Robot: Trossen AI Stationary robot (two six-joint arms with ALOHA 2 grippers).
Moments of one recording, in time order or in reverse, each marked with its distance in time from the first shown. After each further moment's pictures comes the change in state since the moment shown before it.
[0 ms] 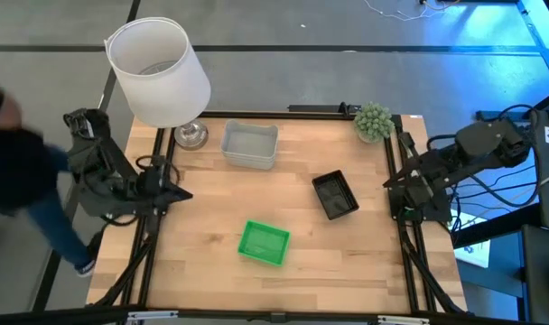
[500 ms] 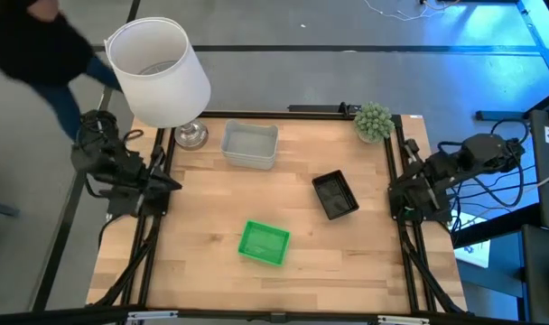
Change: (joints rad) left arm 0.000 -0.483 -0.422 0.531 0.092 0.420; right arm -0.001 -0.462 -0.552 0.375 0.028 0.064
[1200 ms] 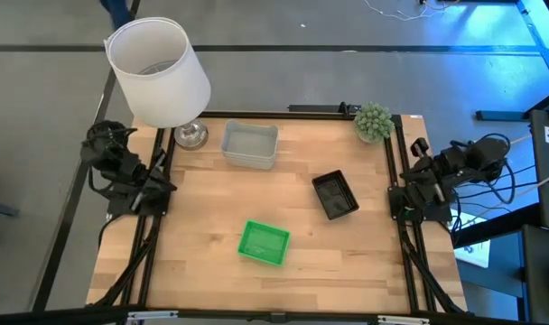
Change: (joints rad) left arm 0.000 -0.353 -0.259 0.091 0.119 0.171; right arm 0.000 -0.408 -0.245 0.032 0.101 0.052
